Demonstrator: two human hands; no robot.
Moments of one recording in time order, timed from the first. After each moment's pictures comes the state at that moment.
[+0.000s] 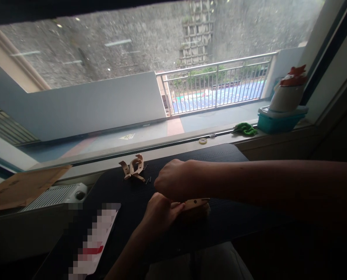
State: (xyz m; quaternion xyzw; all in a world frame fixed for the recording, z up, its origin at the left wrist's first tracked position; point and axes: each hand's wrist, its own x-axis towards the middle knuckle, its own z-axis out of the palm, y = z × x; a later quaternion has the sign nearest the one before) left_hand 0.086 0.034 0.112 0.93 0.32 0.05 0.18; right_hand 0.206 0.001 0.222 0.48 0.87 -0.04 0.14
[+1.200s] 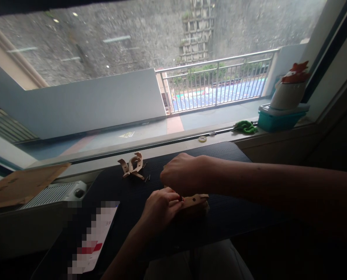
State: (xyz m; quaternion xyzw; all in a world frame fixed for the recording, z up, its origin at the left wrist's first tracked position) left_hand 0.085 0.033 0.115 0.94 0.30 0.04 0.18; right_hand 0.222 -0.006 0.223 0.52 0.85 -0.05 0.09
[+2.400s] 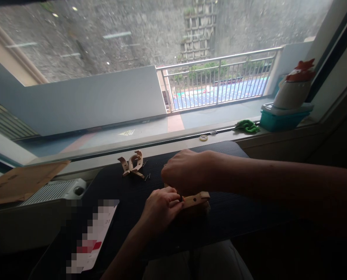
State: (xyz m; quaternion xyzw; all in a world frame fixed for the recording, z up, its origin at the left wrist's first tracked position) left_hand 0.085 0.032 0.116 0.94 0.29 0.06 0.18; right_hand 0.222 -0.008 0.231 0.52 0.84 -0.06 0.13
